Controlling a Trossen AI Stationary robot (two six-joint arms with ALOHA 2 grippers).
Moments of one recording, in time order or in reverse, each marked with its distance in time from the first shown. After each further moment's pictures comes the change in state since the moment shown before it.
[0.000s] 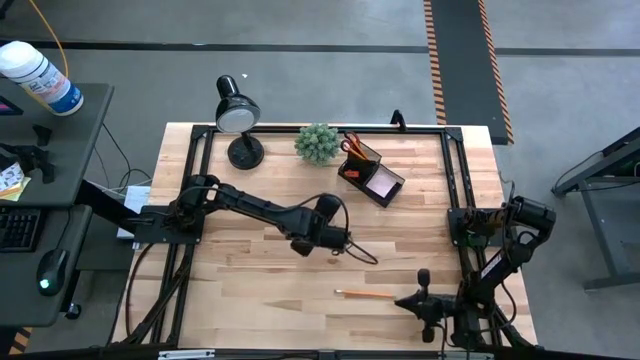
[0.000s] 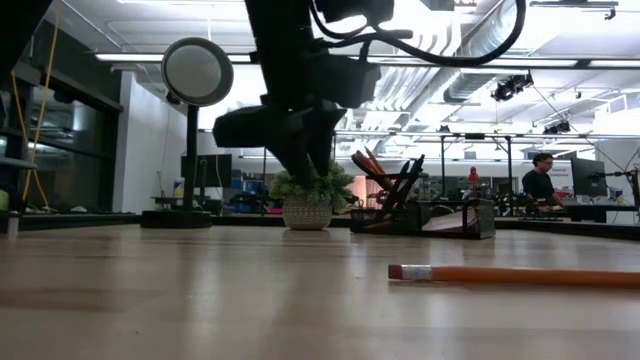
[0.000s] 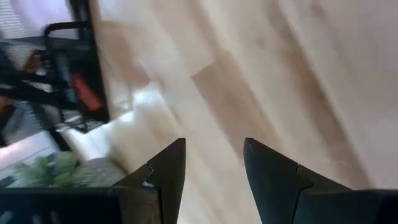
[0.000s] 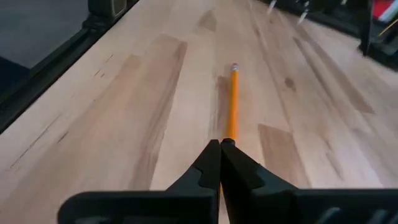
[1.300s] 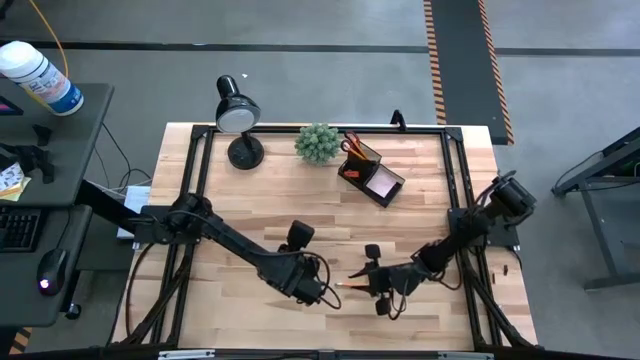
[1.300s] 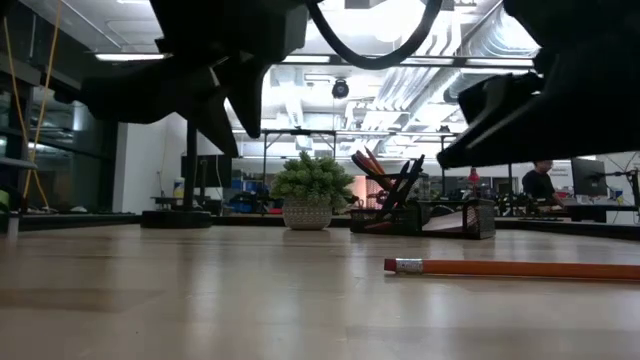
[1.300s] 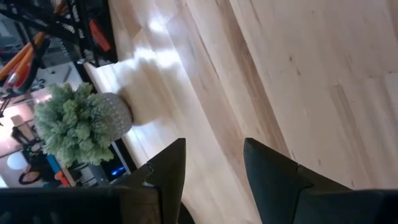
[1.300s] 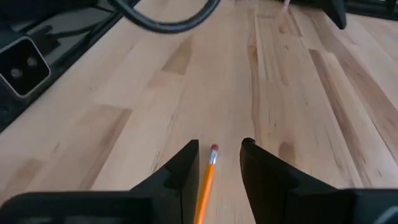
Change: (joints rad) left arm -0.286 0.000 0.000 -0.347 -0.206 -0.518; right arm -0.576 -0.042 0.002 0.402 -0.616 -0.438
